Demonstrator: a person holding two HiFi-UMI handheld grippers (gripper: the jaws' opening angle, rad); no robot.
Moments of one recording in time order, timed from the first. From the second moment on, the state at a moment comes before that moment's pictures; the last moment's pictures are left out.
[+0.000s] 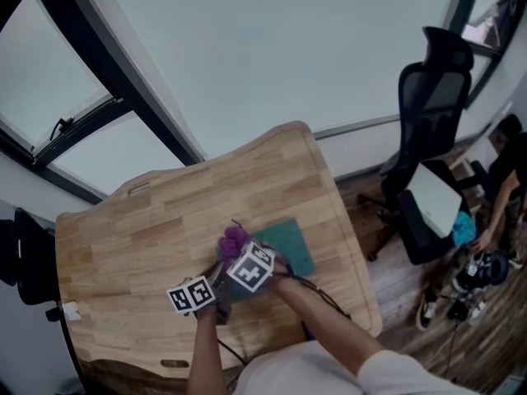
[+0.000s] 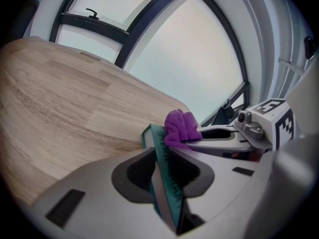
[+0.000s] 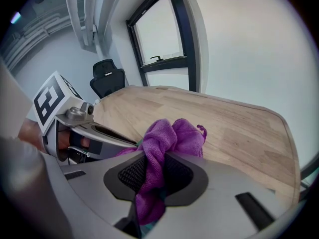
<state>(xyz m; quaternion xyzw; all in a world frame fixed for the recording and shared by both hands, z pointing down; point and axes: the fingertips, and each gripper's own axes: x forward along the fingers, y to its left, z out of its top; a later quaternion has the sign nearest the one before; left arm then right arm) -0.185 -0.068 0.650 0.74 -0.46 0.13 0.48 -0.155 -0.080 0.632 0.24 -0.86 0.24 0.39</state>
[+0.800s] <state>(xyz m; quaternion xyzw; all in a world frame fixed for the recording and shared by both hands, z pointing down) -0.186 -0.069 0.650 0.73 -0.47 0.13 0.48 -0.153 -0.068 0.630 0.24 -0.86 0.25 0.38</state>
